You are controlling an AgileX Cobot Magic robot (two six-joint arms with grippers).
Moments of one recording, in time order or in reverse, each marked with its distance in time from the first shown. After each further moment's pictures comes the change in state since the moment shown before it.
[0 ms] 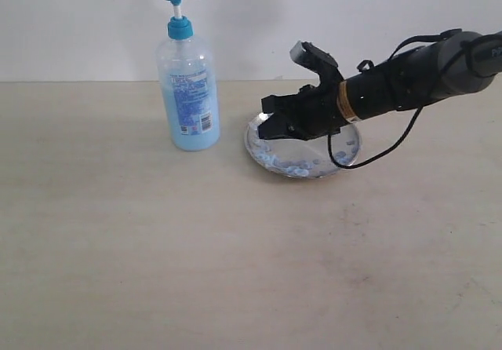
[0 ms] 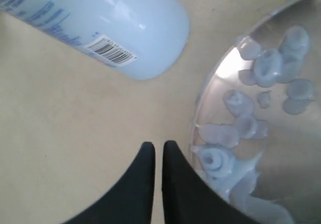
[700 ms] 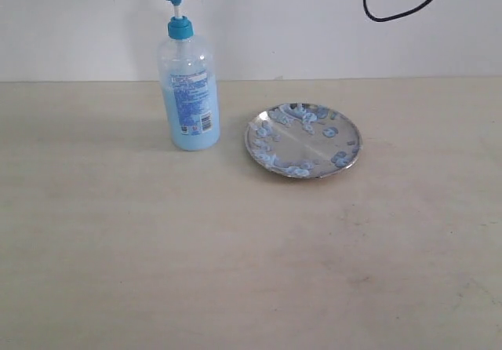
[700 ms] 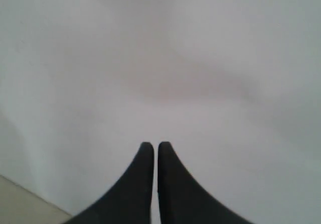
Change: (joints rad) left arm 0.000 0.000 0.000 0.000 0.000 0.000; right arm -0.022 -0.111 -0.451 0.005 0.537 -0.367
